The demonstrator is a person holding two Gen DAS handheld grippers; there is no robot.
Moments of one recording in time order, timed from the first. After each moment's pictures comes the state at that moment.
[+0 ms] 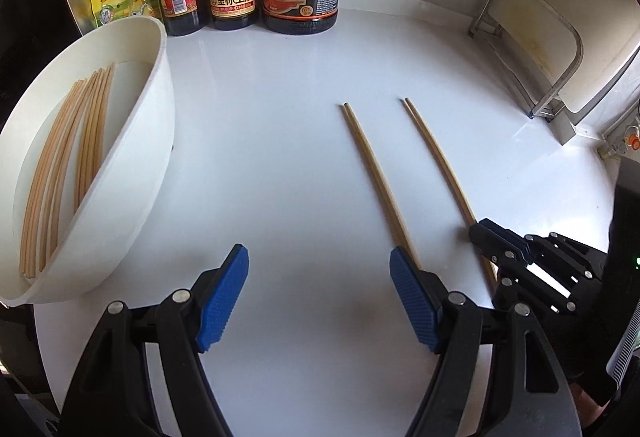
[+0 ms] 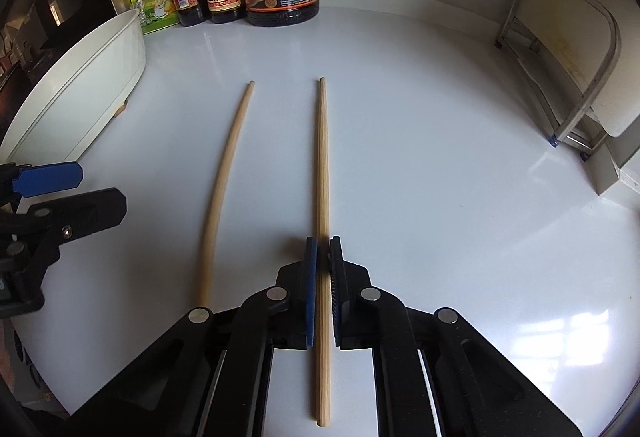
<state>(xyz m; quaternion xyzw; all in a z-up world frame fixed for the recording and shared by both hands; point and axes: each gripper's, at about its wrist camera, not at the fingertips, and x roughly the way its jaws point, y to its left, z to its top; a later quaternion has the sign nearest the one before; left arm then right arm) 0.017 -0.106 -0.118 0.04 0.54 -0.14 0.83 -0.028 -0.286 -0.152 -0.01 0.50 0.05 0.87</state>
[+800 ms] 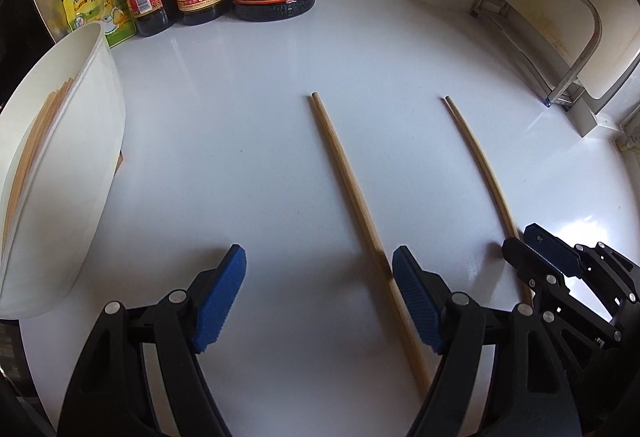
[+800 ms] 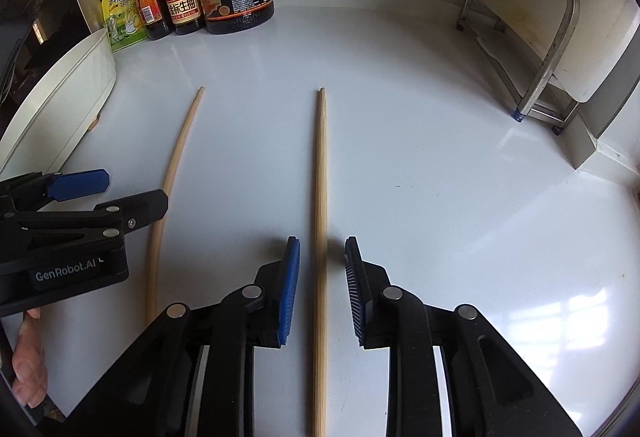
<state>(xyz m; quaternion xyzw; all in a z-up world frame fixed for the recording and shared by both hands) 0.030 -0.147 -0.149 0.06 0.54 -0.13 0.83 -0.030 -0.315 -0.155 0.01 0.49 0.02 0.87</state>
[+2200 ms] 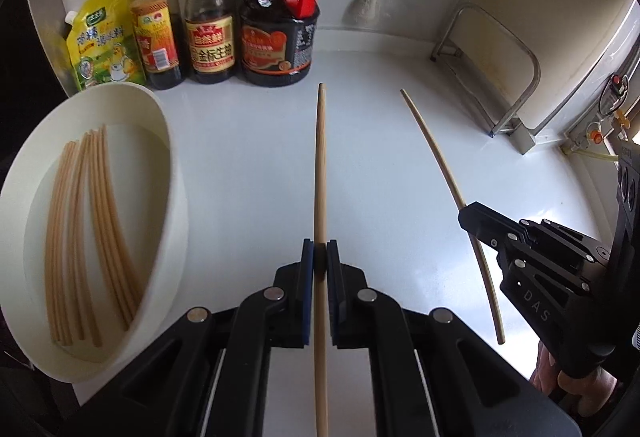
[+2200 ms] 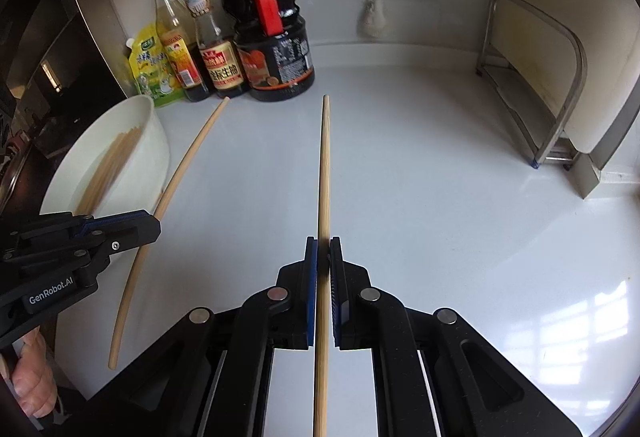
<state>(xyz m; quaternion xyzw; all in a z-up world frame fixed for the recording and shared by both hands) 0.040 -0.076 -0.058 0.04 0.51 -0.22 0.83 -0.022 -0.258 -0.078 0.07 0.44 0.05 0.89</state>
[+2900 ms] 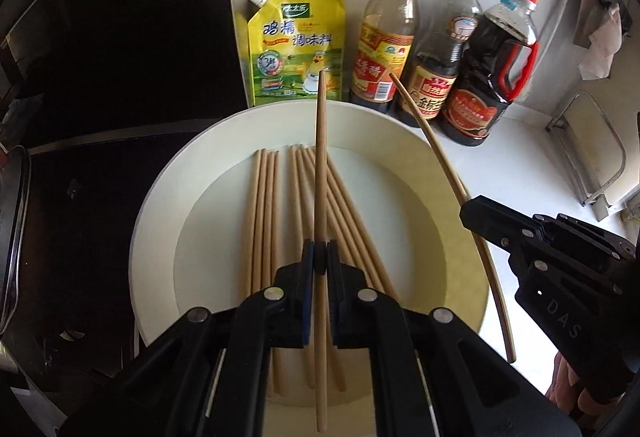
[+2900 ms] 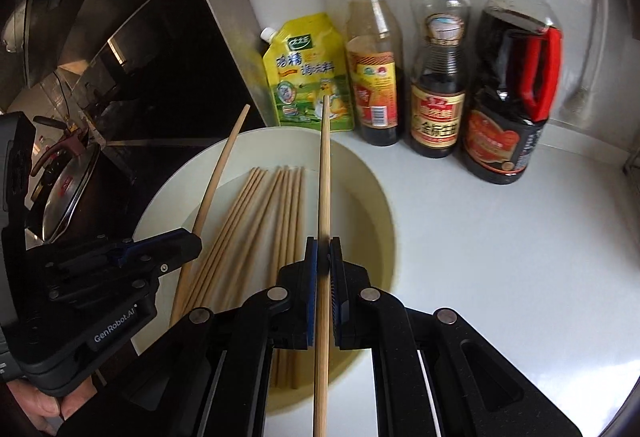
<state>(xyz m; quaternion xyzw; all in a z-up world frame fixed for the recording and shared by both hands) 0.117 0.116 -0.045 0.02 0.49 -0.09 0.86 0.079 -0.043 -0.043 0.04 0.44 0.18 0.88</state>
